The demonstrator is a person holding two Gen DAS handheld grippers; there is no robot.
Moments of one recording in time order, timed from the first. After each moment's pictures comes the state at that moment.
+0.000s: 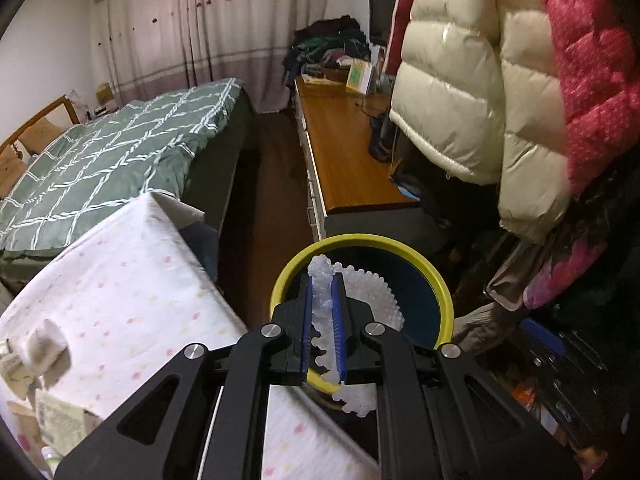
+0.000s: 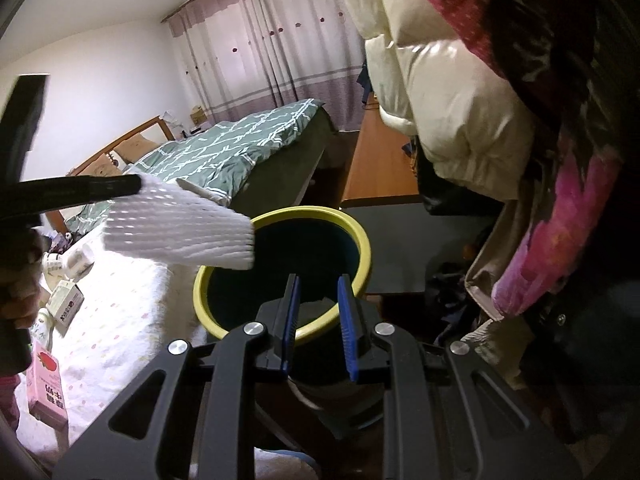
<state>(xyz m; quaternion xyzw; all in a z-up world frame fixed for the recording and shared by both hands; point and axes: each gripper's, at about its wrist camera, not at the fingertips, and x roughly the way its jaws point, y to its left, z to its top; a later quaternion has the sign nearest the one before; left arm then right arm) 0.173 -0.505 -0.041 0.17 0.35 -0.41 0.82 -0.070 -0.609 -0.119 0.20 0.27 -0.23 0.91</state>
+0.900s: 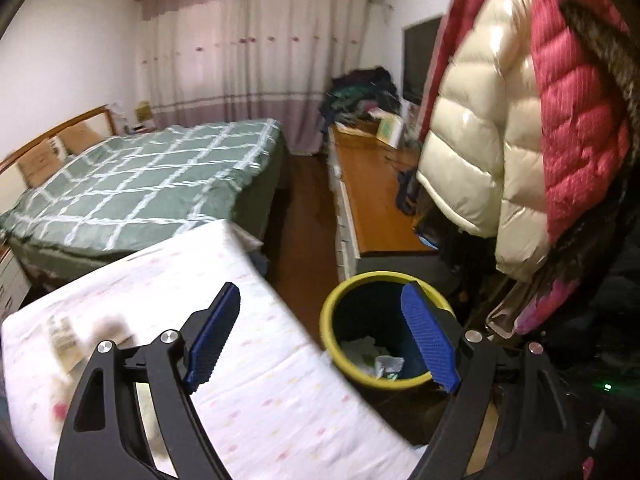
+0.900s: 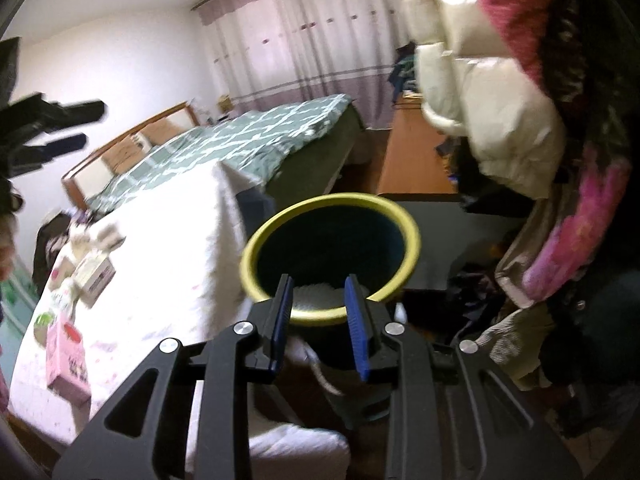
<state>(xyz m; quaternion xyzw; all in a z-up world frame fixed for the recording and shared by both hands) 0.154 -0.376 0.035 0.10 0.28 -0.37 0.88 -0.062 -0.553 -0.110 0.17 0.29 -0.17 0.93</state>
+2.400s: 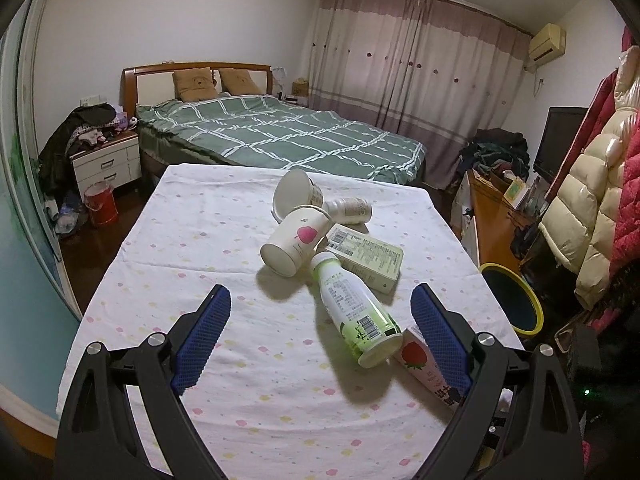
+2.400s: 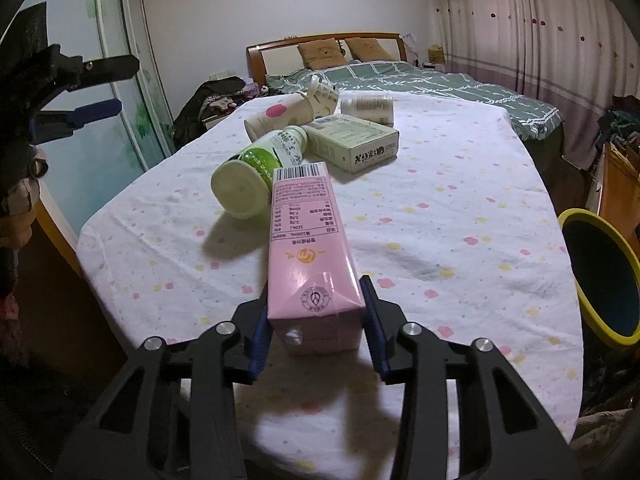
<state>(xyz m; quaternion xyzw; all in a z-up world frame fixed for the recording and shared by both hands) 0.086 -0.057 -0.019 -0.04 0.31 -0.15 0.94 0.010 -0.317 -0.140 0.02 0.36 0.16 0.92</state>
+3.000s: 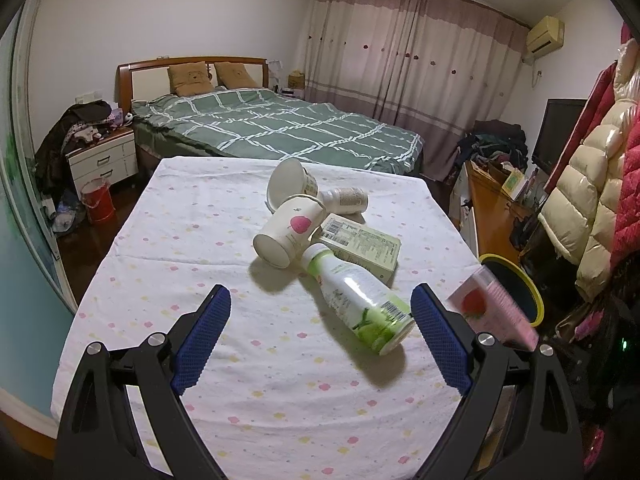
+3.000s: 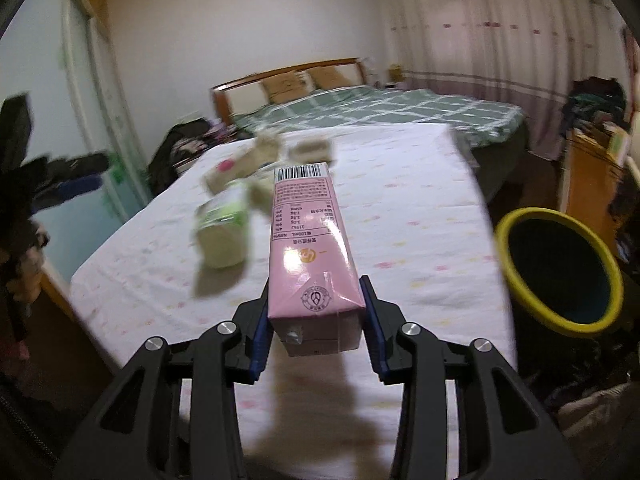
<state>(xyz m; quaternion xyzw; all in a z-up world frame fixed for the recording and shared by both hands) 0.089 -0.067 -0.031 -0.04 0.32 -0.16 0.93 -0.007 -0.380 -0.113 0.07 0.31 0.09 0.94</state>
